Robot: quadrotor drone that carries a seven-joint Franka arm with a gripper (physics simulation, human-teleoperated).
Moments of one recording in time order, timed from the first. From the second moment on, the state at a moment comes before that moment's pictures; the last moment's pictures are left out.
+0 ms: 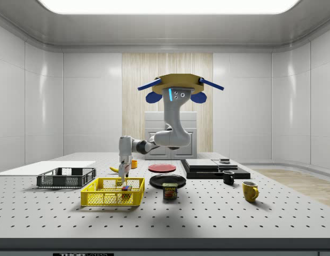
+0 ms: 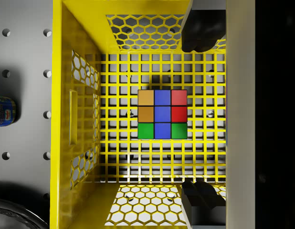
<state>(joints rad) -1.24 -1.57 1.37 -2.83 -1.76 1.63 1.72</state>
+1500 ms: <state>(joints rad) -1.24 -1.58 1.39 -2.83 -1.74 1.63 1.72</state>
